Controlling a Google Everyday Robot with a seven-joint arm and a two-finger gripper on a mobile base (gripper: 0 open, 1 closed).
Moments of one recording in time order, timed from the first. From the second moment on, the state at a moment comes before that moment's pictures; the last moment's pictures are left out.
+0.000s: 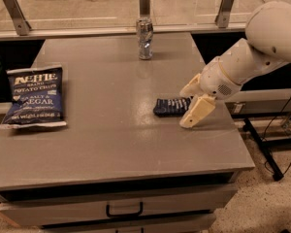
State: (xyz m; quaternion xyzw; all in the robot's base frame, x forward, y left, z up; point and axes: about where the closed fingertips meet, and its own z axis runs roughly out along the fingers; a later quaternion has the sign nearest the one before) arm 0.547 -0.119 0.826 -0.64 0.72 0.14 0.24
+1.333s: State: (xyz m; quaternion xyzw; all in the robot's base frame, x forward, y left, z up) arm 0.546 -0.161 0.922 -0.61 0.73 0.09 0.30
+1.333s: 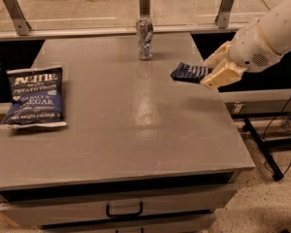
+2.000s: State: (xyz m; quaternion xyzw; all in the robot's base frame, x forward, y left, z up) arm 0.571 -0.164 0.923 -0.63 0.71 0.09 0.31
